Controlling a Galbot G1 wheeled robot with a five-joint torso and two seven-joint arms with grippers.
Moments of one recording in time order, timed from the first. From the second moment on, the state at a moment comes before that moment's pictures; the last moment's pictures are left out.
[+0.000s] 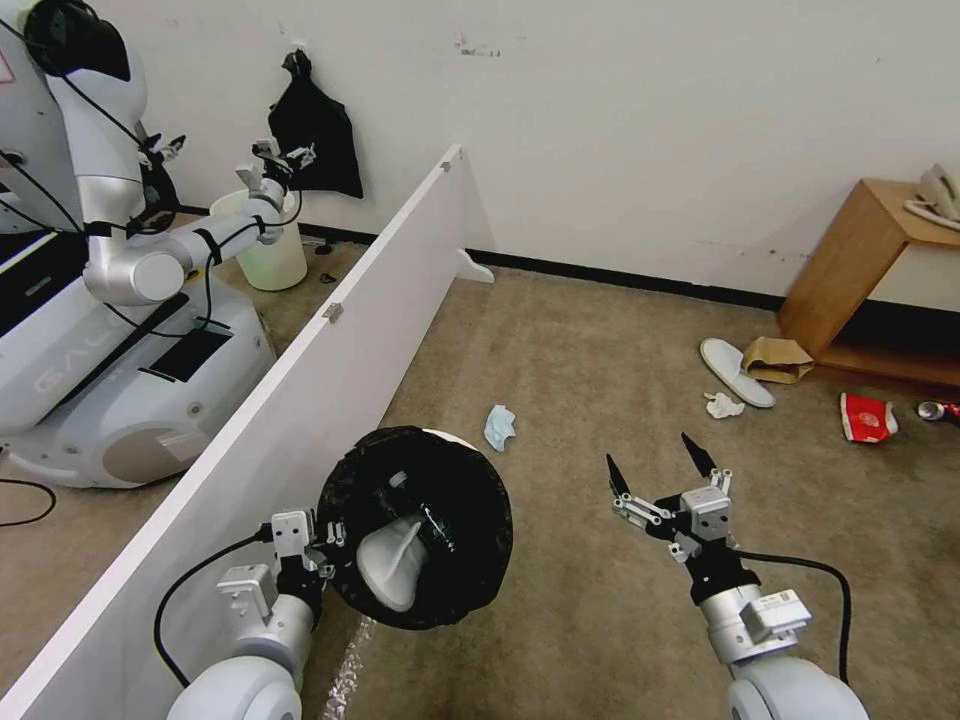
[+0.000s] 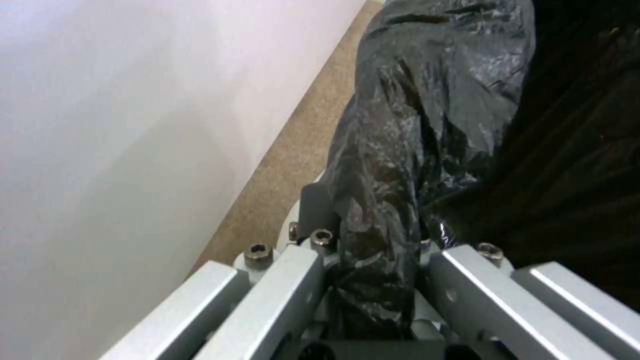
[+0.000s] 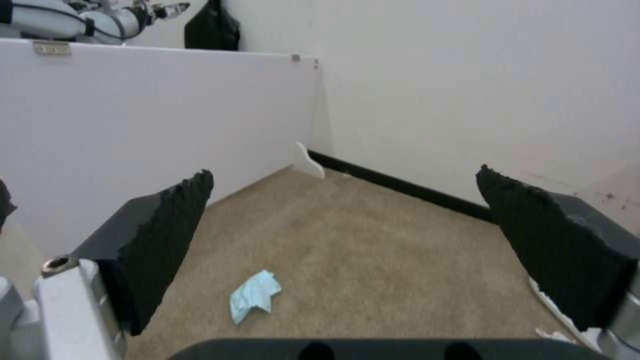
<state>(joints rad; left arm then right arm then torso) 1.63 -1.38 -0.50 -2.25 -0.38 0.43 -0.21 -1.64 1.37 0.59 2.17 0.05 0.08 -0.14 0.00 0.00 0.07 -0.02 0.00</state>
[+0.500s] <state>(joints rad) 1.63 -1.38 -0.50 -2.24 -0.38 0.43 -0.21 -1.63 1.37 0.59 2.16 0.06 0.07 -0.14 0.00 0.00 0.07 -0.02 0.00</state>
